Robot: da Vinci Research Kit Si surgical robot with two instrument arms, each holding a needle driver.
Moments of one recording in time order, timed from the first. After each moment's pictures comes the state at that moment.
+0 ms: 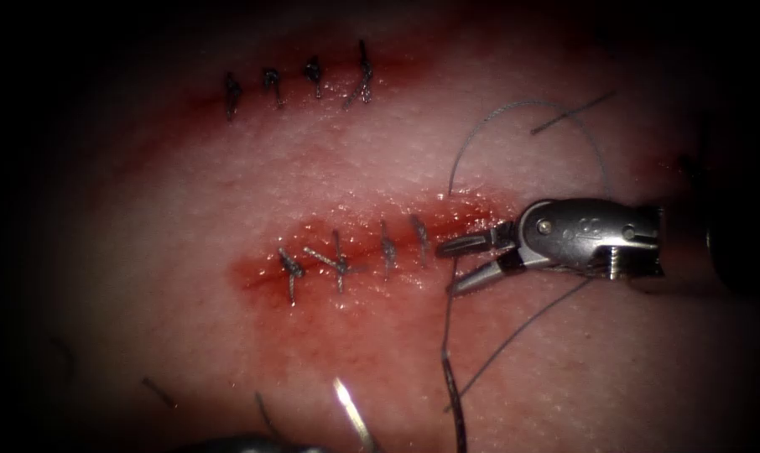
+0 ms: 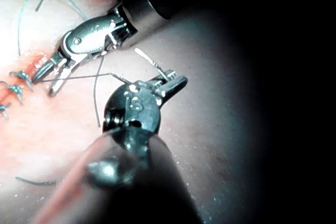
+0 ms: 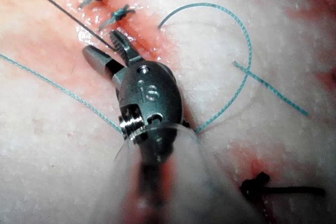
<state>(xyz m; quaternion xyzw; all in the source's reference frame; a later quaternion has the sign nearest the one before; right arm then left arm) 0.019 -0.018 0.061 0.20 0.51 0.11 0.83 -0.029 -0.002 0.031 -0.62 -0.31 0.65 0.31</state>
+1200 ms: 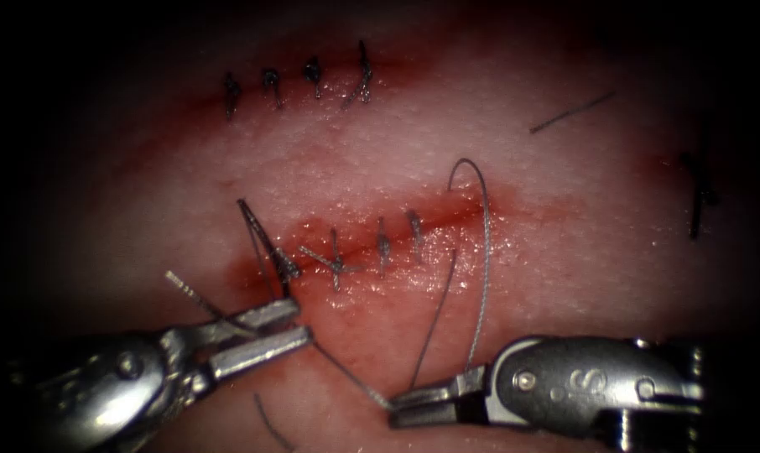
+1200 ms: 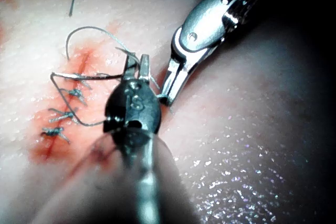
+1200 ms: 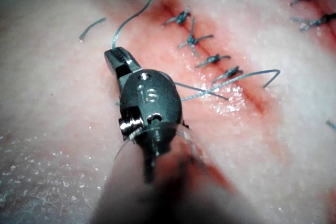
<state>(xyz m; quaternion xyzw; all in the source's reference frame) 0.026 -0.024 0.042 0.17 0.50 0.17 0.83 -0.022 0.000 0.038 -0.52 -0.08 0.78 0.33</state>
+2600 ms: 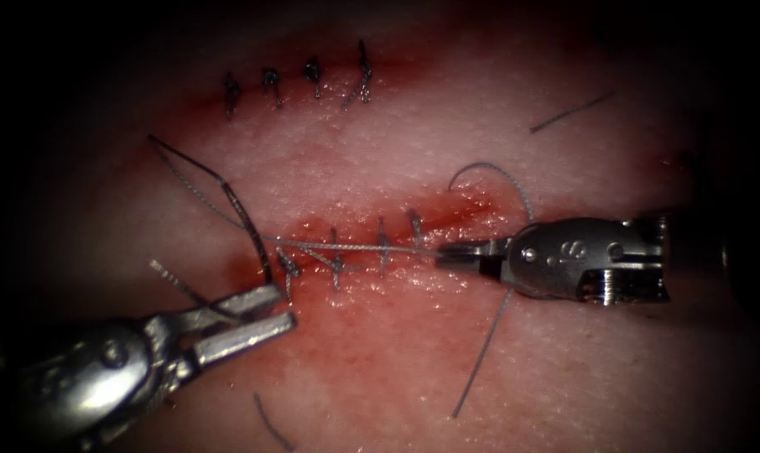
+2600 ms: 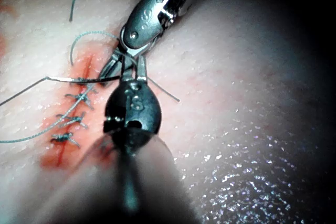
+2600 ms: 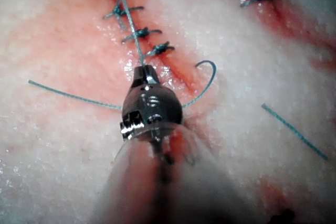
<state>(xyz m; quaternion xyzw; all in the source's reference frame) 0.023 -0.020 0.054 0.06 0.40 0.18 0.90 -0.021 0.001 0.038 -0.52 -0.06 0.80 0.30</state>
